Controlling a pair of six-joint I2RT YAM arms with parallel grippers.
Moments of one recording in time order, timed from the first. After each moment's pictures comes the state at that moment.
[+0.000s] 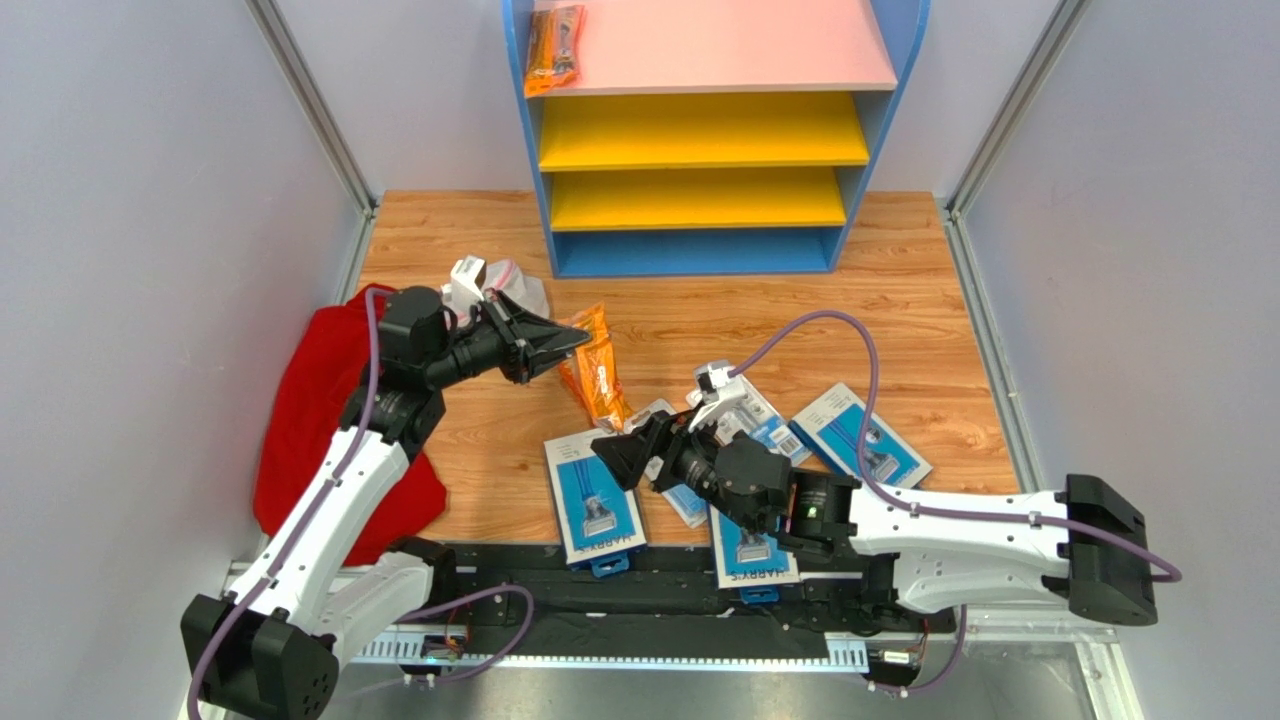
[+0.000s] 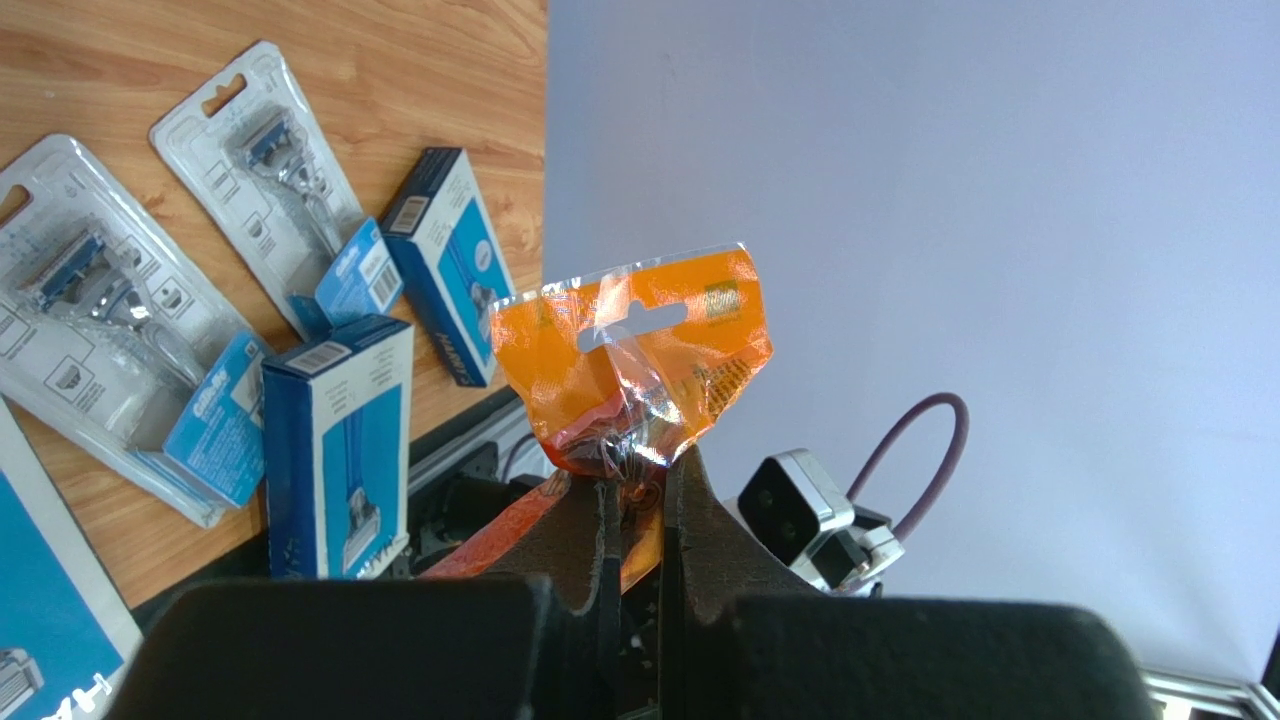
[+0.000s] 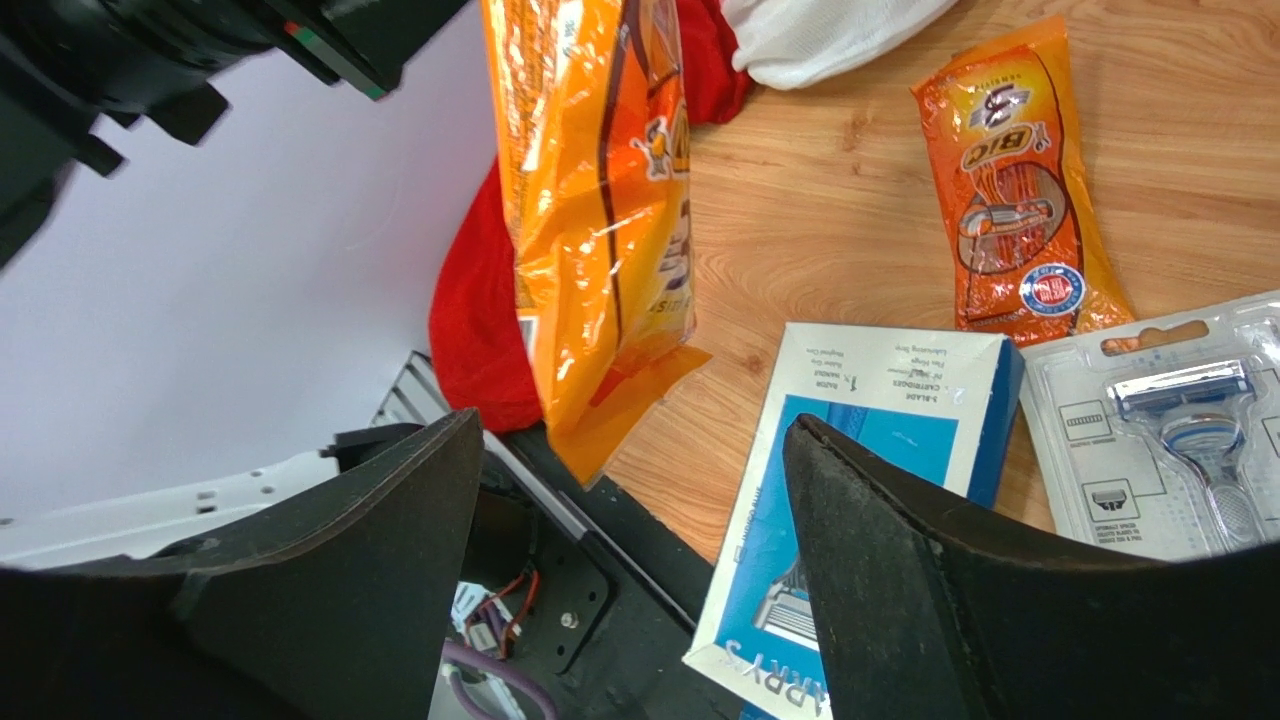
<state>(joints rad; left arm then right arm) -0.27 0.94 0.81 -0.12 0.67 -1.31 1.33 1.07 0.65 0.29 0.49 0.79</state>
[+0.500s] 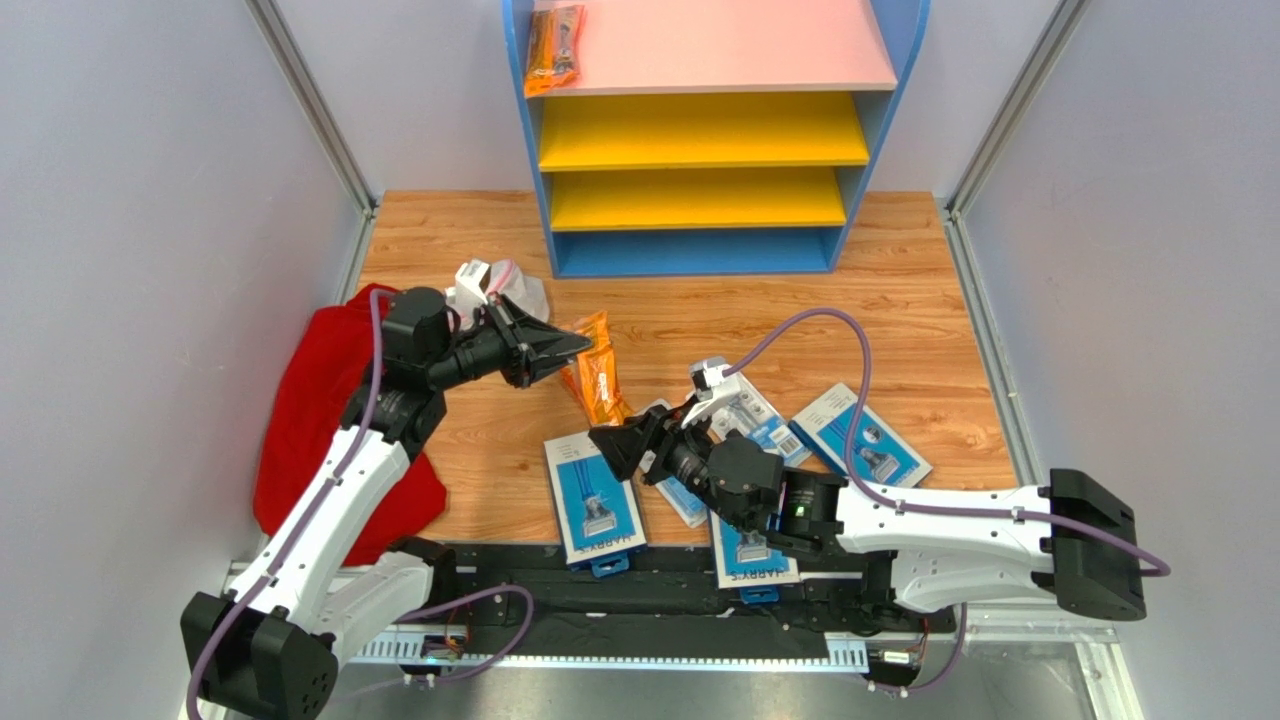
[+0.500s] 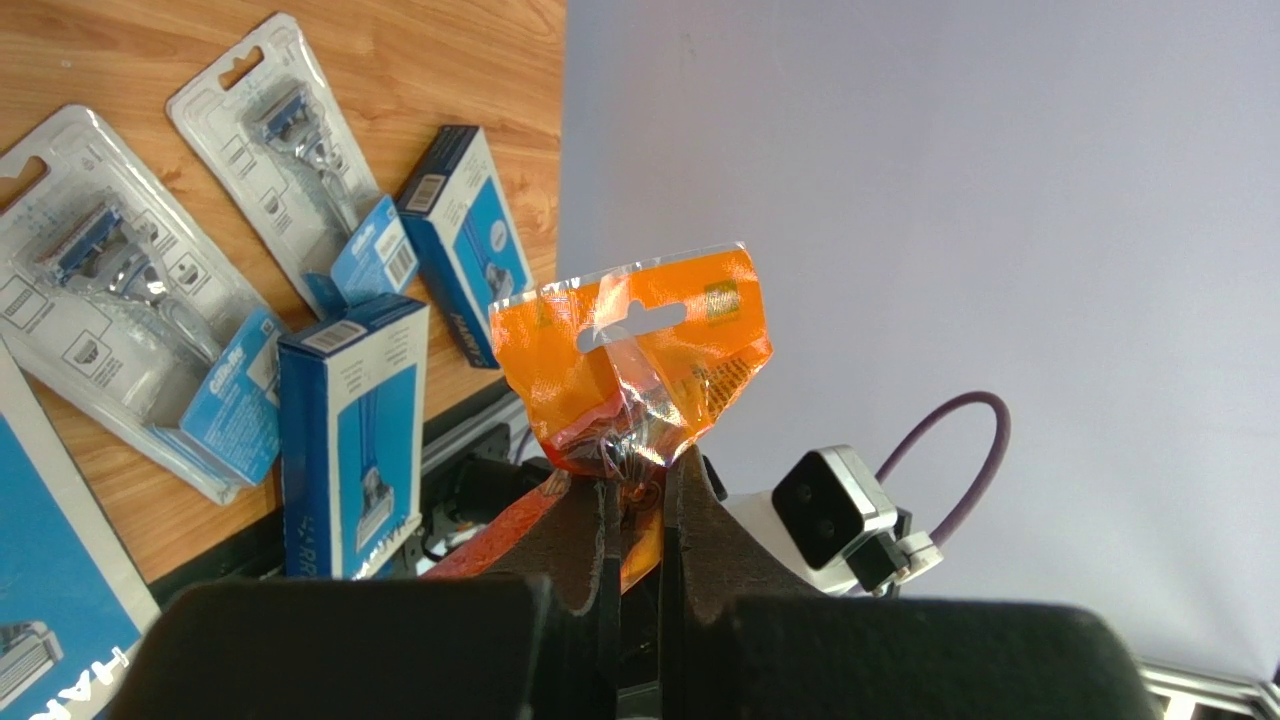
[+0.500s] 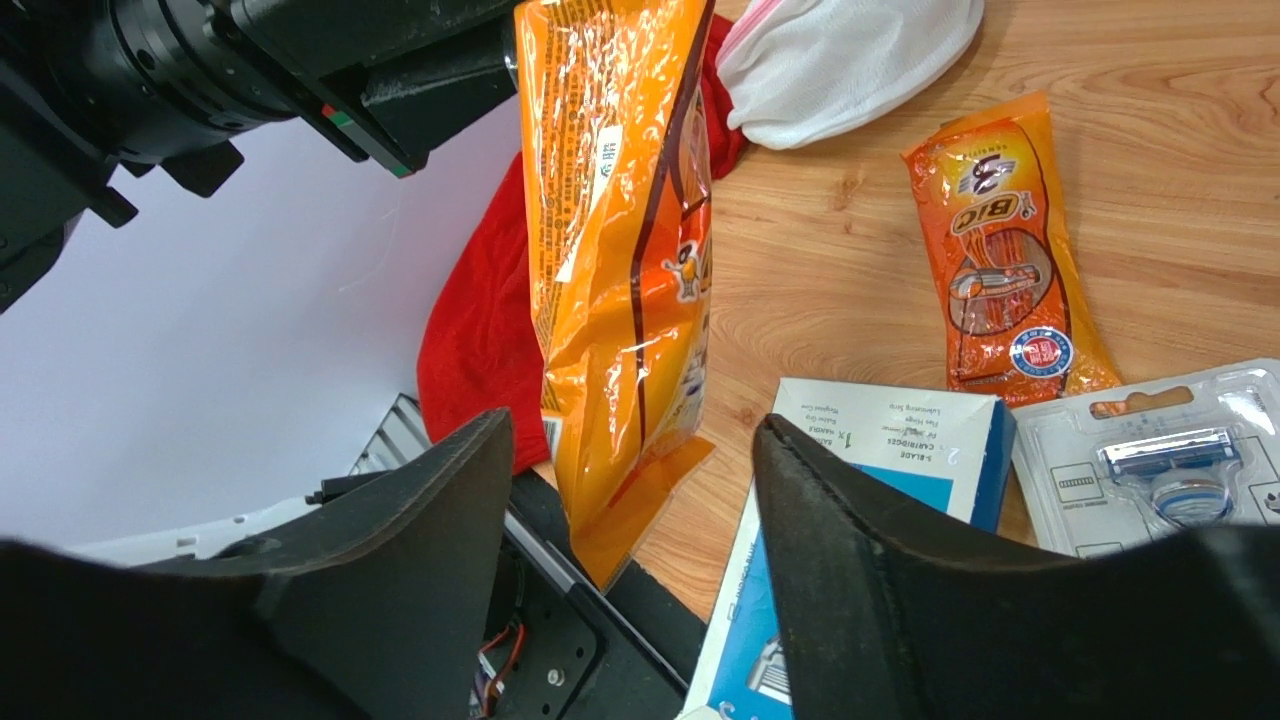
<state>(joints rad) -0.28 0.95 0.81 -0.15 0.68 -1.29 1.33 1.14 0.66 0.38 0.53 0.73</state>
